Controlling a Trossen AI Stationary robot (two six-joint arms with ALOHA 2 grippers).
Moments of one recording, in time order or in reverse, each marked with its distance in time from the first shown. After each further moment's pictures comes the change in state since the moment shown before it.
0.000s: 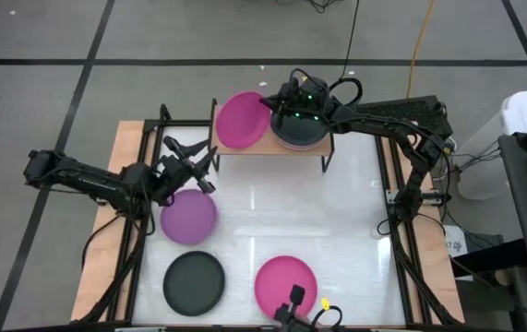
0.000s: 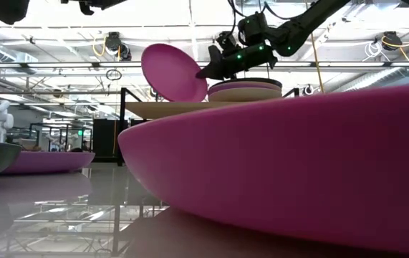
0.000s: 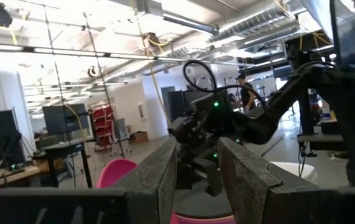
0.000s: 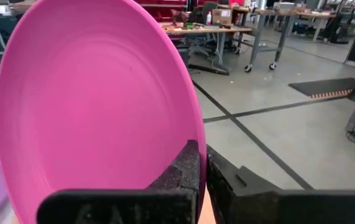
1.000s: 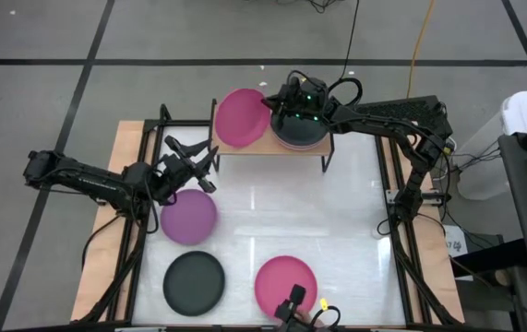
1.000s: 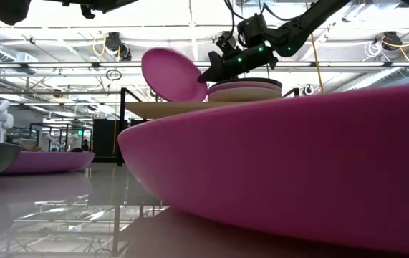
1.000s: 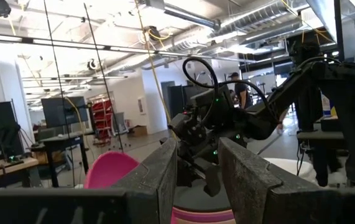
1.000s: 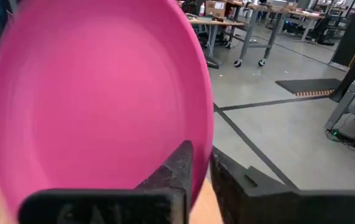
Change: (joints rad) left arm 0.017 0.000 0.000 -0.036 0.001 -0.049; right arm 0.000 0.001 -0.002 -0.026 0.038 -0.073
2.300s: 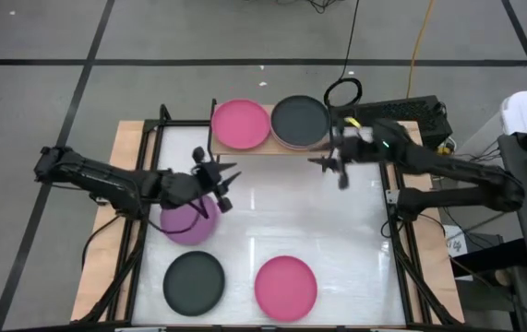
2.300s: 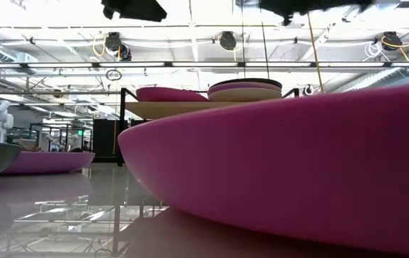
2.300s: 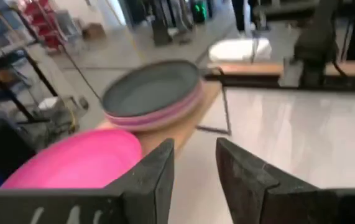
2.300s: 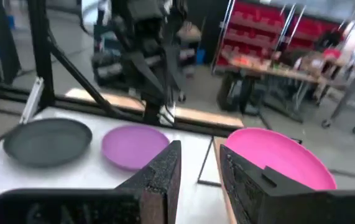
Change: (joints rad) left arm -0.079 0.165 0.399 -0.995 -0.022 -0.425; right arm 0.270 -0.834 -0.456 -0.306 -0.146 -0.073
